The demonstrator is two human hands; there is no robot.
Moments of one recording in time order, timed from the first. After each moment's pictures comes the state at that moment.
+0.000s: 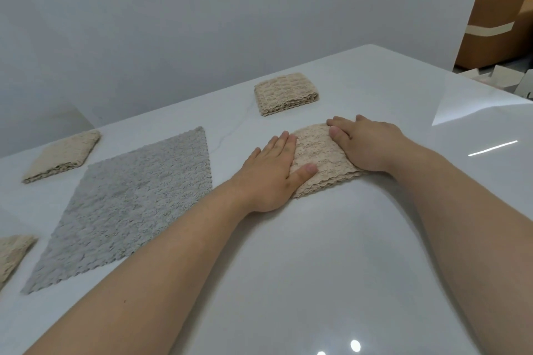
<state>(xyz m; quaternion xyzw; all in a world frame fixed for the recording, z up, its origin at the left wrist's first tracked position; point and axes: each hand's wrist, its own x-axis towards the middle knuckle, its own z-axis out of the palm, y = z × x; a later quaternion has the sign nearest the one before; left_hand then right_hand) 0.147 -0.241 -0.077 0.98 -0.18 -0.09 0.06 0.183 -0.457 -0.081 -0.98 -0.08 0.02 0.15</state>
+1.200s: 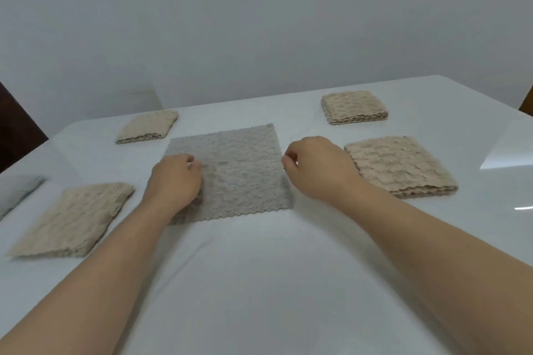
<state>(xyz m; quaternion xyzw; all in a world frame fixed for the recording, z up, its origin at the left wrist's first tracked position) 0.060 -0.013 -0.050 0.95 0.23 0.10 0.18 0.120 -0.267 -0.050 -0.94 -0.25 -0.13 0.19</state>
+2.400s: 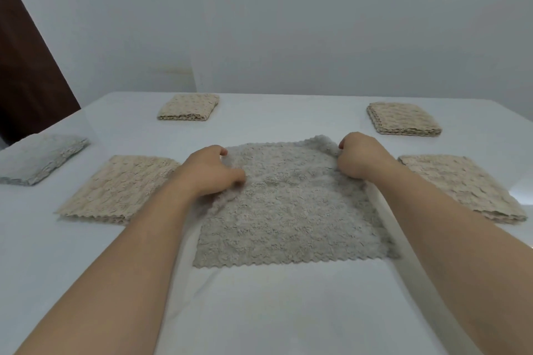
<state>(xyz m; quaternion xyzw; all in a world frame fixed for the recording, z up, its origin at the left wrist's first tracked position) 0.045 0.040 -0.052 0.93 0.21 0.02 0.29 0.176 -0.223 -0.050 -0.98 -0.10 0.02 0.17</state>
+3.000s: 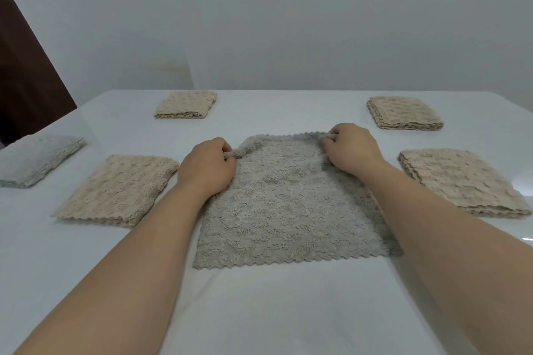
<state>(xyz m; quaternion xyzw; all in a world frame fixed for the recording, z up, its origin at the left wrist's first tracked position) 0.063 0.043 -0.074 0.96 0.17 0.15 0.19 0.181 -0.209 -0.063 -0.95 -0.13 -0.08 0.26</state>
